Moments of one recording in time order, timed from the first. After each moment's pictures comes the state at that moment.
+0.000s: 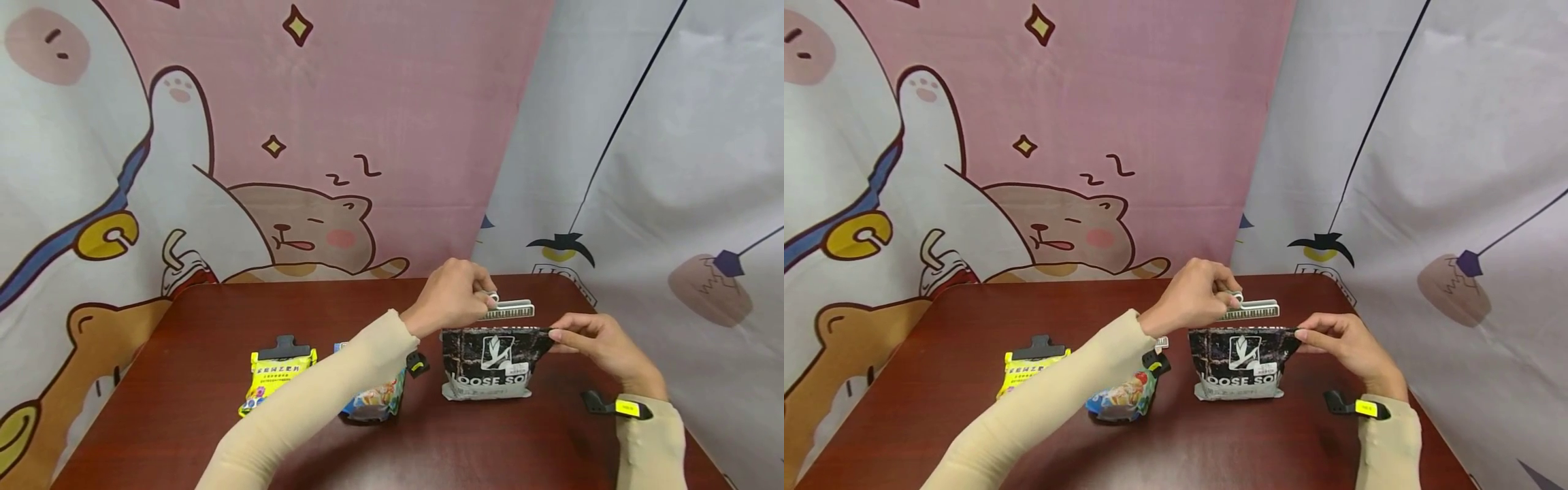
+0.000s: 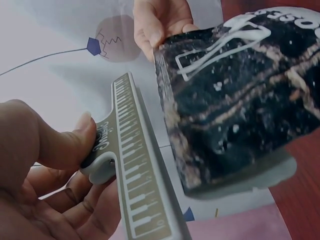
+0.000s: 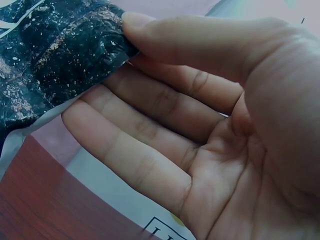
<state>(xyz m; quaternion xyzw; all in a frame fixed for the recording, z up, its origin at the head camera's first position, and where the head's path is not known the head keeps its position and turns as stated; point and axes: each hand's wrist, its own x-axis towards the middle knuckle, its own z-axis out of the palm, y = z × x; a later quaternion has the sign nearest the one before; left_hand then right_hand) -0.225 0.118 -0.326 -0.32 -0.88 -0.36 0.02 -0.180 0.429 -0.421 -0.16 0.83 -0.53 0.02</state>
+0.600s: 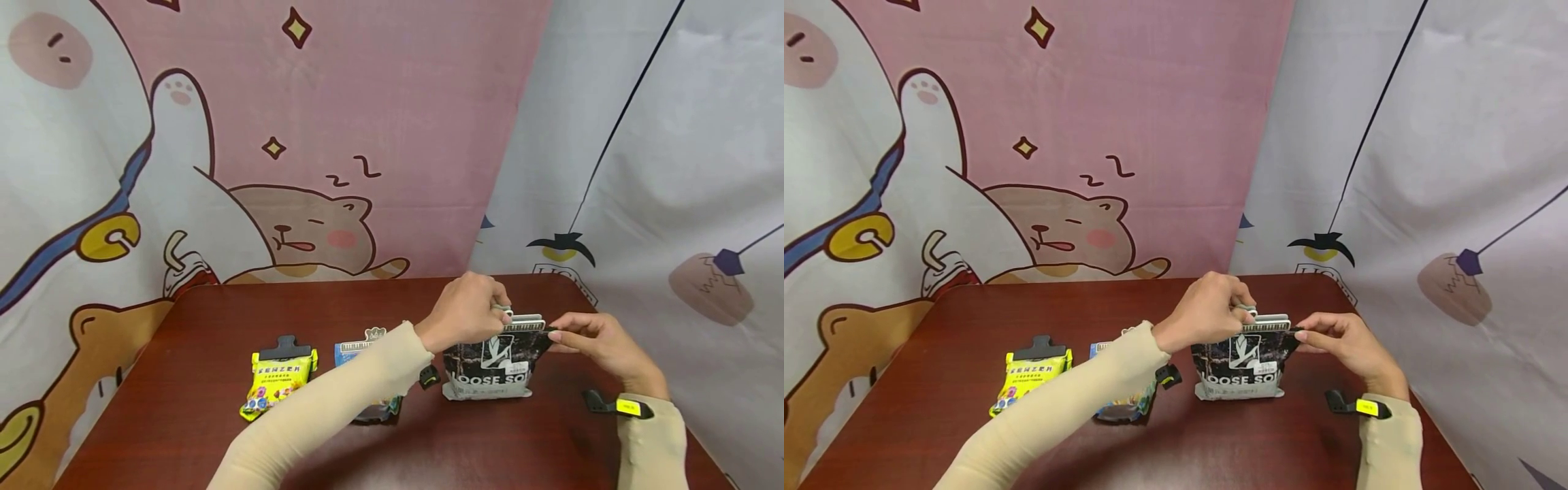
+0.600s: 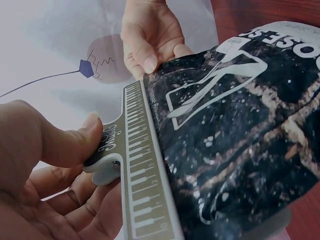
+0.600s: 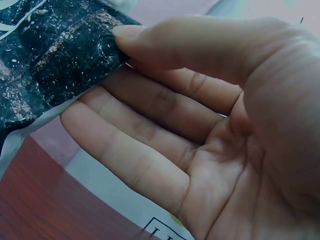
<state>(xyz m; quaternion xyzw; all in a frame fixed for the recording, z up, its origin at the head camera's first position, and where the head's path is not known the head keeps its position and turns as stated) -0.210 0.136 -0.337 -0.35 -0.88 -0.30 0.04 -0.182 0.430 -0.423 -0.18 0.81 -0.55 0.02</state>
